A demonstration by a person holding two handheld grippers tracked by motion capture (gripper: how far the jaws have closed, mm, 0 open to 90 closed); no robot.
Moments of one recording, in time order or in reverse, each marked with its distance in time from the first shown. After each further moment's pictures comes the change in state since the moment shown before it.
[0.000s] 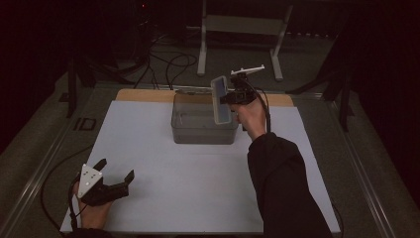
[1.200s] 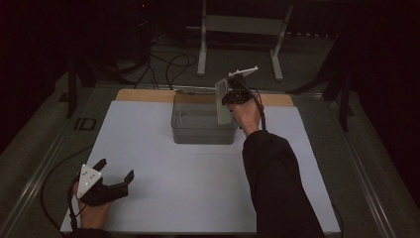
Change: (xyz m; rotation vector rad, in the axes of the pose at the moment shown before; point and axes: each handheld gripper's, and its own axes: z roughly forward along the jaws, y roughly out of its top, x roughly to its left) left arm 0.001 0.000 -0.001 -0.006 -0.004 -0.008; right arm -0.013 0.004 0.034 0.054 -0.130 0.042
